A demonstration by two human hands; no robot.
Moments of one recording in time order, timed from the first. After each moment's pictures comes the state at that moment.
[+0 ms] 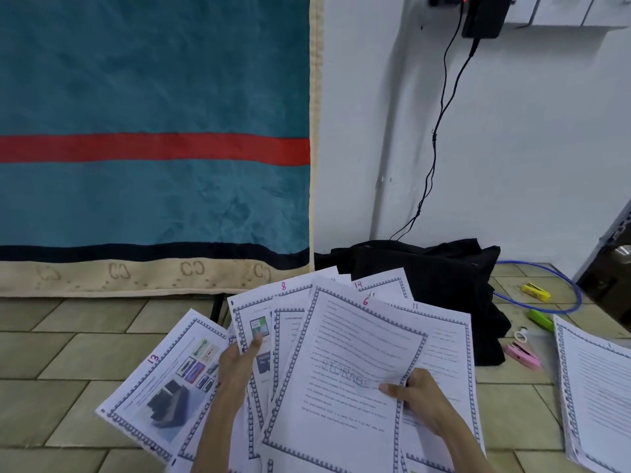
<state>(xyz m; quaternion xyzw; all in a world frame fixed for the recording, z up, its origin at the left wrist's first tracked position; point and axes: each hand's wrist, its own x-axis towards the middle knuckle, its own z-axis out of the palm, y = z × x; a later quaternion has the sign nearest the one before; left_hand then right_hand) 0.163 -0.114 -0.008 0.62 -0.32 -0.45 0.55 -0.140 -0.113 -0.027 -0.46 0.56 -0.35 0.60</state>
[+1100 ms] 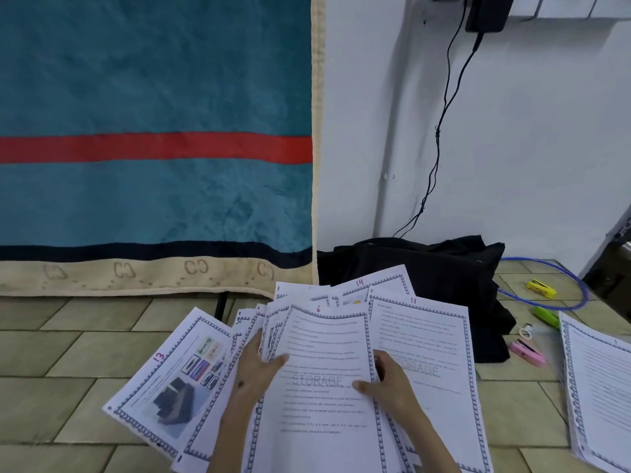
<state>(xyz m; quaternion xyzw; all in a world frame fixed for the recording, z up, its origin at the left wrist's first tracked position) 0.149 -0.105 0.001 0.64 -0.43 -0.43 0.47 -0.089 -0.113 -0.033 -0.55 0.60 -0.33 0.47</state>
